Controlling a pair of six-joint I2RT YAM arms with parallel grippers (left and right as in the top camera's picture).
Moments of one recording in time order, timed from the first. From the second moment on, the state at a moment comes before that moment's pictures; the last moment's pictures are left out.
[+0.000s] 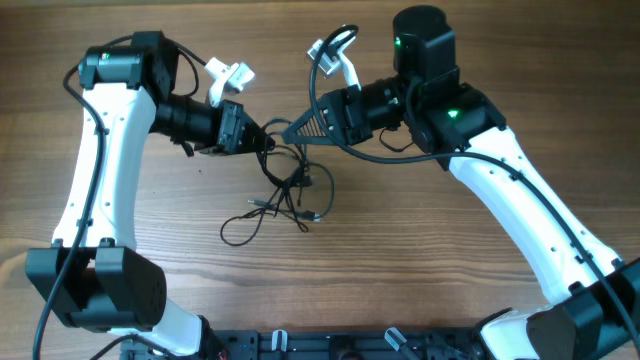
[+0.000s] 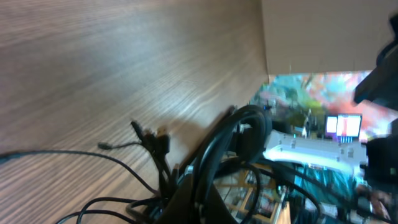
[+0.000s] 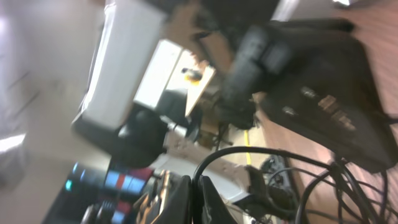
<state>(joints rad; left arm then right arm) -0.01 1.74 1.69 -1.60 0.96 0.35 0.47 1.61 1.45 -0.28 -1.35 0.69</state>
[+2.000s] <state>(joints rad) 0.01 1.74 1.68 -1.41 0.06 -0.72 0.30 1.64 1.44 -0.01 -1.19 1.21</state>
